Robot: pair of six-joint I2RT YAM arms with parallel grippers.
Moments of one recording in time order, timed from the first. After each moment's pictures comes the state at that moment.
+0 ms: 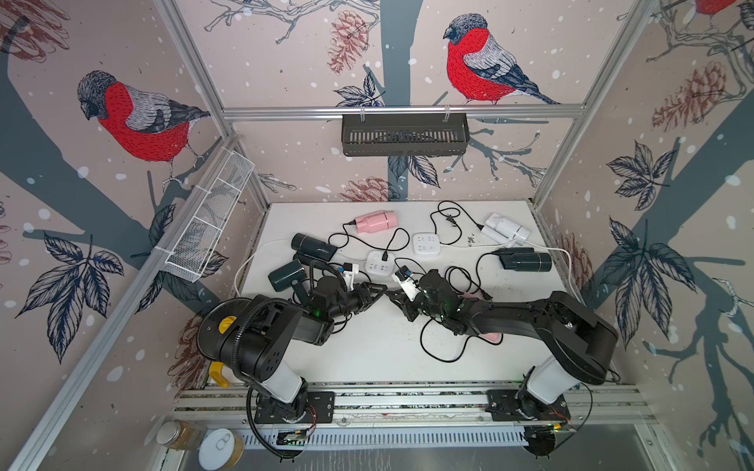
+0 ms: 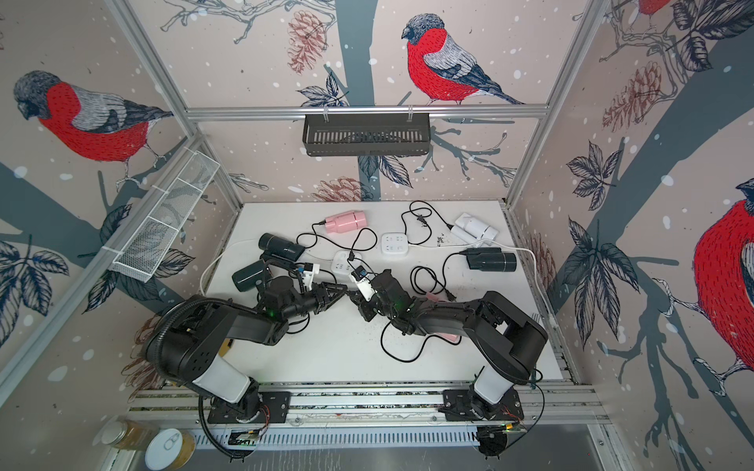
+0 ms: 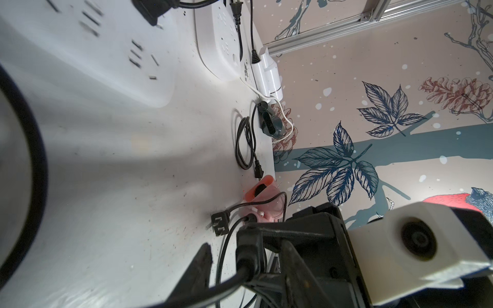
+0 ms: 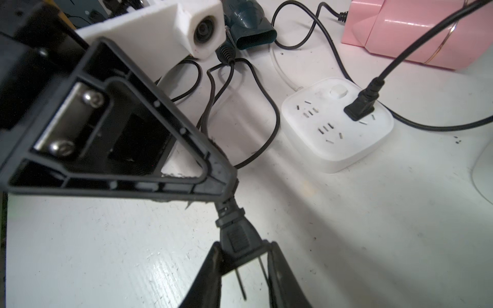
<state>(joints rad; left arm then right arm) -0.38 1.61 0.33 0.99 0.72 -1.13 0.89 1.62 0.72 0.37 -0.13 0.08</state>
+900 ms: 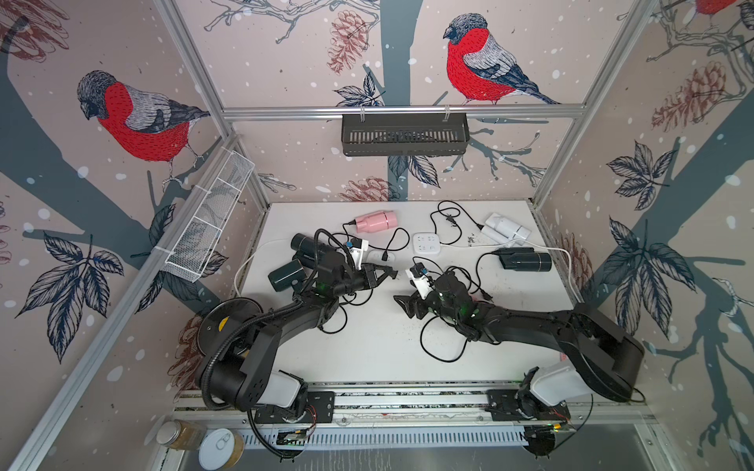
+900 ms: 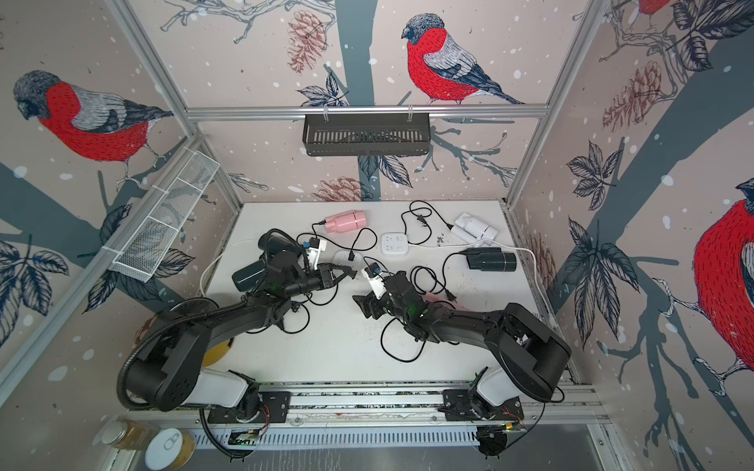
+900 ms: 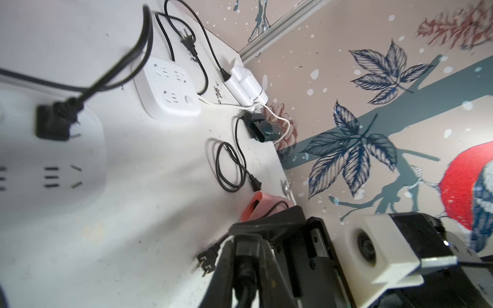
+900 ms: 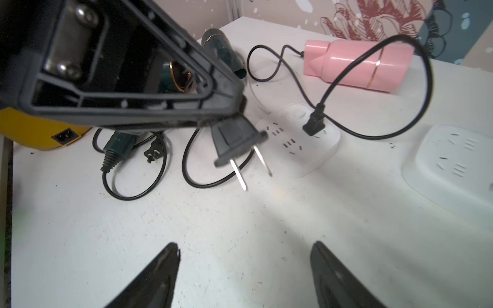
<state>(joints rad) -0.40 1.42 0.63 0.47 0.67 -0.75 0.85 1.47 0.59 0.47 -0.07 0.13</state>
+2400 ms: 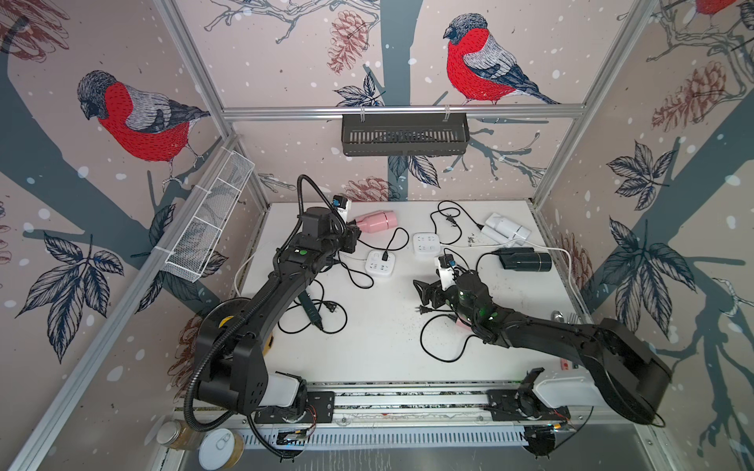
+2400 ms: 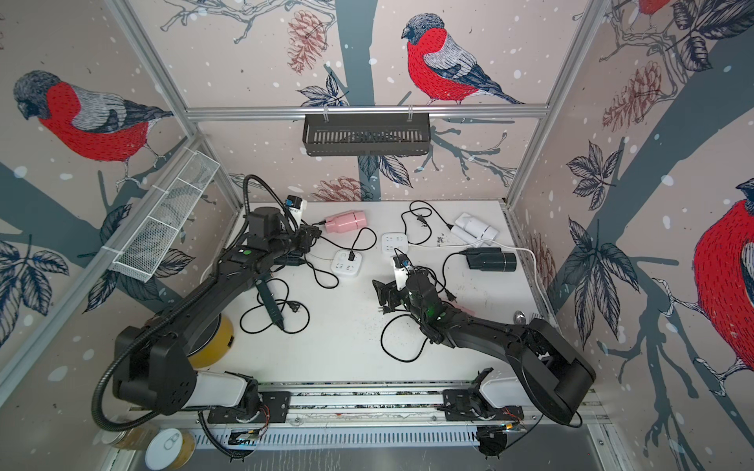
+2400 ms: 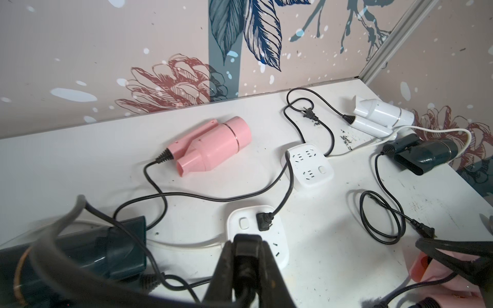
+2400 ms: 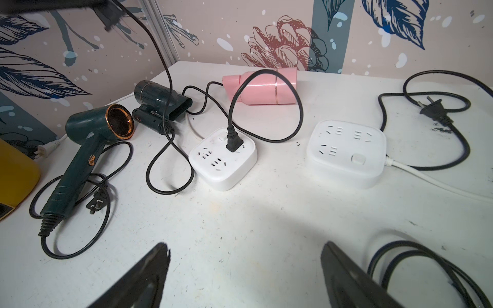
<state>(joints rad) -0.27 1.41 1.08 -0.18 0.26 -0.08 0.75 1.34 0.49 0.51 0.06 0.21</state>
